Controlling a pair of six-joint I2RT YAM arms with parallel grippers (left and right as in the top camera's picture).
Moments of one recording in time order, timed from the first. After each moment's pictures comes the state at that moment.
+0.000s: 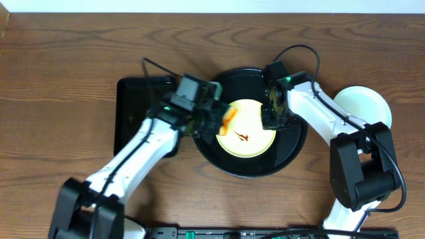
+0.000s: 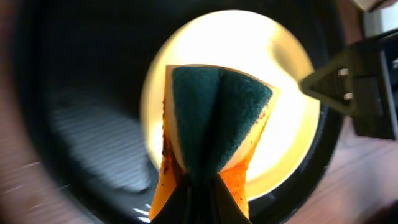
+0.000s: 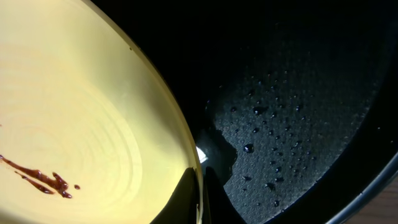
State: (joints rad) left arm -0.48 1.56 1.04 -0.54 0.33 -0.35; right arm 0.37 1.93 1.33 -0.98 0.00 0.35
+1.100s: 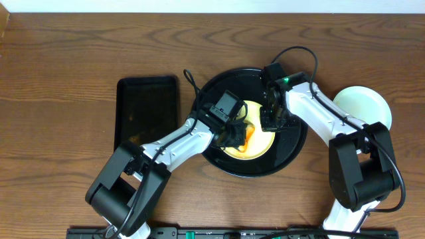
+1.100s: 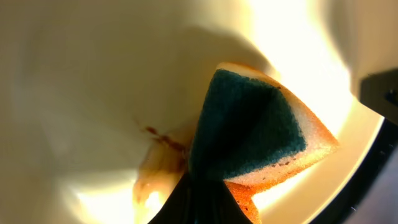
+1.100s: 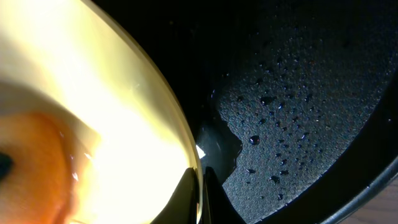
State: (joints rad) left arm -0.66 1.81 1.05 -0.41 0.25 -0.63; right arm 0.38 1.93 1.33 -1.00 0.00 0.35
